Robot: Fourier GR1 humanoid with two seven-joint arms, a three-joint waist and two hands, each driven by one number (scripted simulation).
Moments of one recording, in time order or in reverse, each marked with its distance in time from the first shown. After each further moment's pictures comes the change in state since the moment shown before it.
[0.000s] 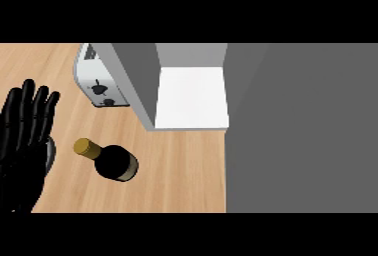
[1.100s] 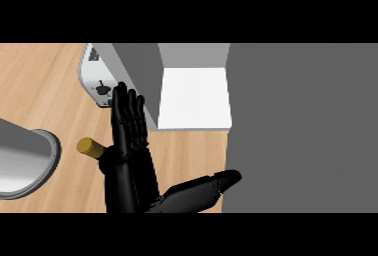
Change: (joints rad) left arm -0.285 -0.073 -0.670 0.170 -0.388 1.016 0.415; right arm 0.208 -0.003 0.176 -0.320 -0.157 0.100 0.298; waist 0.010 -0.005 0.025
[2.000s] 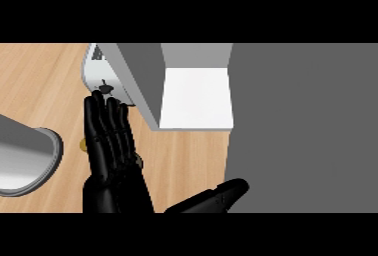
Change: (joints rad) left arm -0.057 0.000 -0.074 -0.119 -0.470 0.066 0.482; right arm -0.137 0.004 -0.007 -0.040 0.025 -0.077 0.195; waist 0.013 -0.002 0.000
